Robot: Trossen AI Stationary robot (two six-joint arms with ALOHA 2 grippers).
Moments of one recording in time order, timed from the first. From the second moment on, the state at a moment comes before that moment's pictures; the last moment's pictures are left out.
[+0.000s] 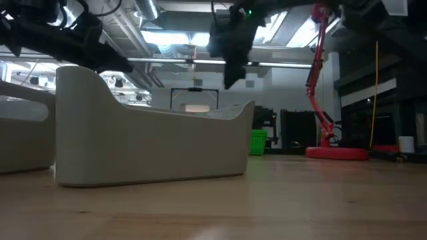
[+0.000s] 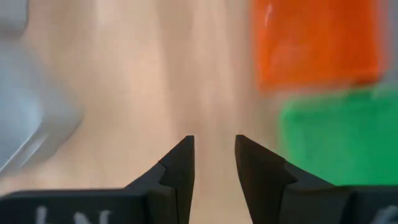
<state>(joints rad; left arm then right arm) 0.40 0.40 0.20 0.16 -0.17 -0.02 -0.48 2.23 2.34 -1.39 -0.30 -0.26</state>
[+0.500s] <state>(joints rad) 0.34 0.40 0.20 0.11 -0.12 -0.08 -0.27 2.11 2.01 -1.22 -0.34 -0.55</state>
